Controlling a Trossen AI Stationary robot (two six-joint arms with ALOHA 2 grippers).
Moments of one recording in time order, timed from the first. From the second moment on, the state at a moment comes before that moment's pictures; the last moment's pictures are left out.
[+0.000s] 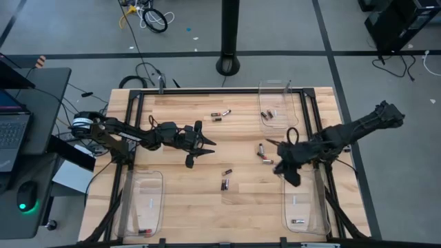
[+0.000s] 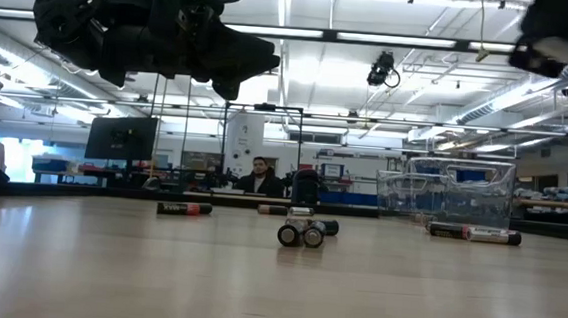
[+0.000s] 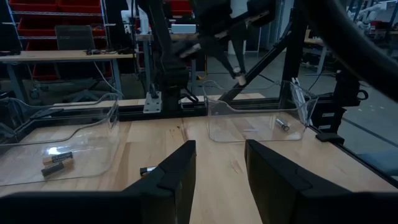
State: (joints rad) left arm 0.10 1.48 0.47 1.02 0.27 0.00; right arm 0.38 0.96 0.83 -0.71 -0.03 0.82
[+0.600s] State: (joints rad) left arm 0.10 1.48 0.47 1.01 0.24 0.02; right arm 0.61 1.01 0.80 -1.10 -0.15 1.11
